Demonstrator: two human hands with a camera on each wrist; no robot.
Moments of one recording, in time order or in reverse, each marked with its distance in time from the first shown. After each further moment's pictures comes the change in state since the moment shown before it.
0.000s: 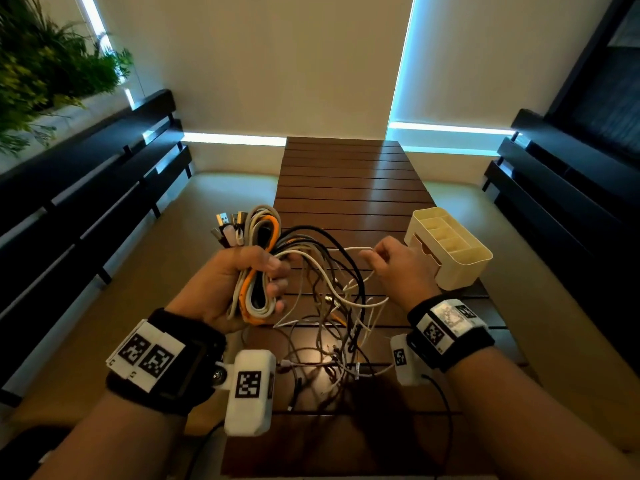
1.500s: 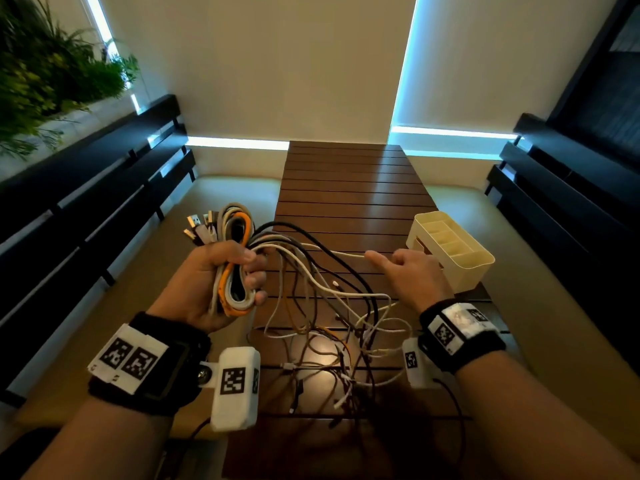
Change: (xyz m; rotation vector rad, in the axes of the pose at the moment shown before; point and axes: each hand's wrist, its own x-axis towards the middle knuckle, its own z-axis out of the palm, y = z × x) left_hand -0.008 0.009 -0.014 -0.074 0.112 0.152; right_hand 0.005 0.020 -0.004 0.012 0.050 0.122
